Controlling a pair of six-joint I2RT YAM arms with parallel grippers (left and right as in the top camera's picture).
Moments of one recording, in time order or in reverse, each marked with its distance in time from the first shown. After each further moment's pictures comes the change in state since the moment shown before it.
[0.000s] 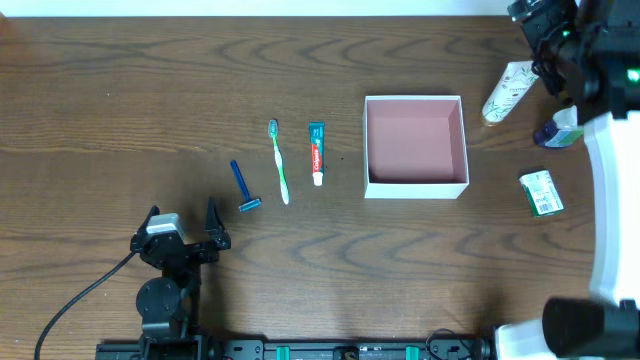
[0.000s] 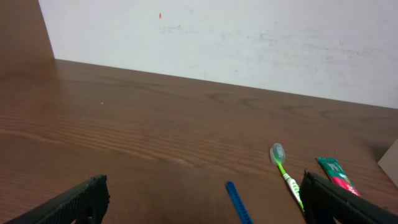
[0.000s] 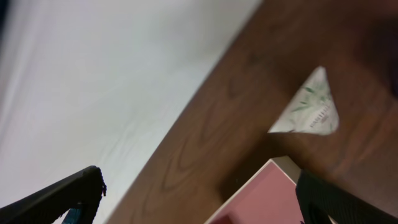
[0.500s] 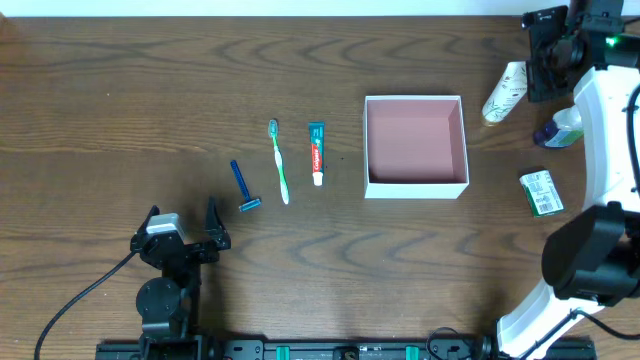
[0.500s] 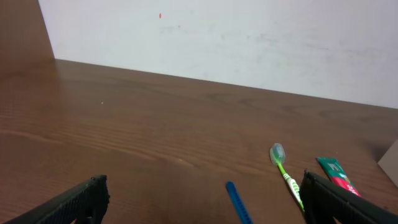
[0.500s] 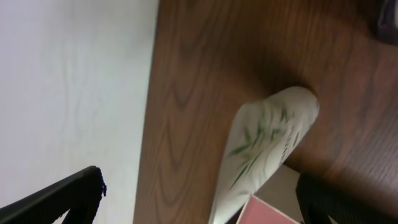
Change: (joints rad) left arm 0.000 0.000 0.000 0.000 0.000 0.000; right arm -0.114 0.248 0.000 0.027 -0.085 0.242
